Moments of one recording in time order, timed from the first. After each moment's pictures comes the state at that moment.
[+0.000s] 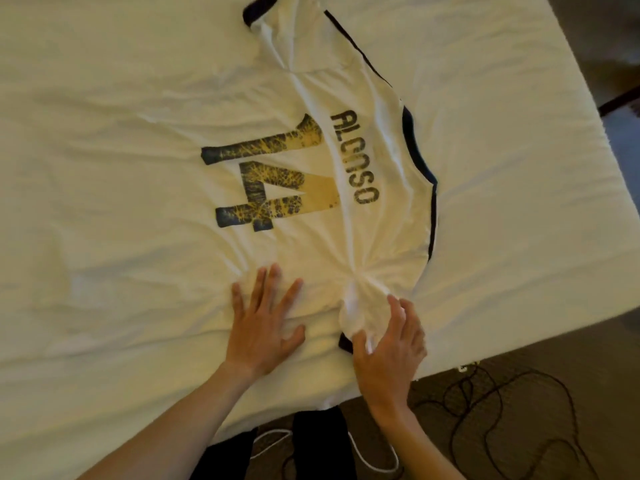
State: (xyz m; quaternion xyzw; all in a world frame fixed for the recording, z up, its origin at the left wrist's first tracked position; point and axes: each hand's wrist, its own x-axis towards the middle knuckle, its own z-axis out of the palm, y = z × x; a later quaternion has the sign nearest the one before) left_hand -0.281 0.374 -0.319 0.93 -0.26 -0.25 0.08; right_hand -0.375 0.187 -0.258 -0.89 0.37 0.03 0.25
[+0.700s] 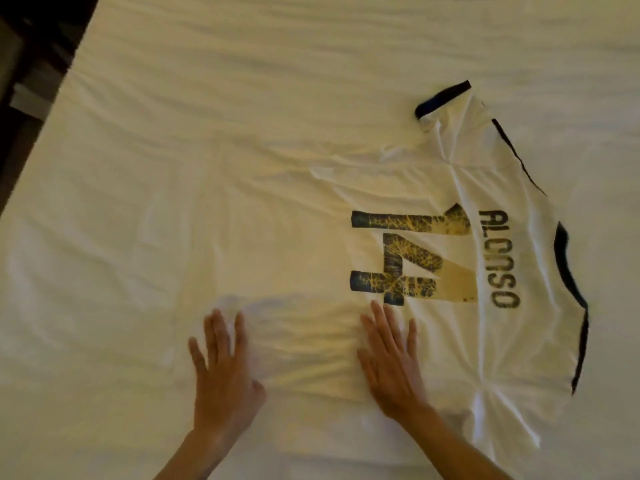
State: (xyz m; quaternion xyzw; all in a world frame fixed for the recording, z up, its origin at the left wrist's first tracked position) left_hand -0.243 0.566 -0.286 0.98 0.04 -0.18 0.06; right_hand -0.228 0.292 -0.320 -0.97 -0.09 0.13 0.21
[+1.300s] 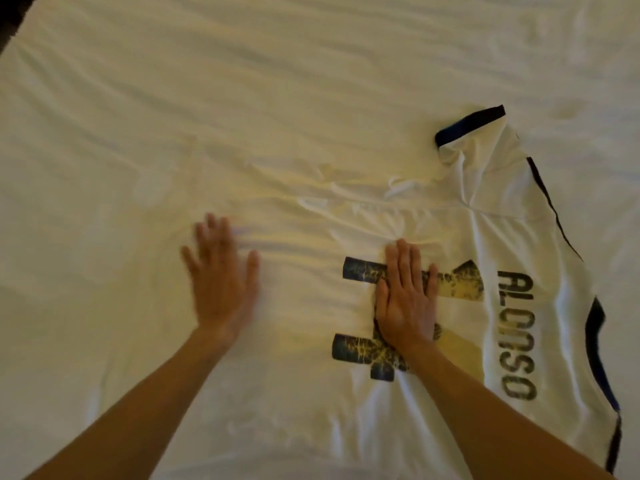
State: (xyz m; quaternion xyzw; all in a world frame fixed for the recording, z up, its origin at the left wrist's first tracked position) left_hand -0.019 0.539 -0.348 0.98 0.15 0.01 0.14; right_hand -0.017 0.247 -0.379 -0.99 -0.02 0.06 0.09
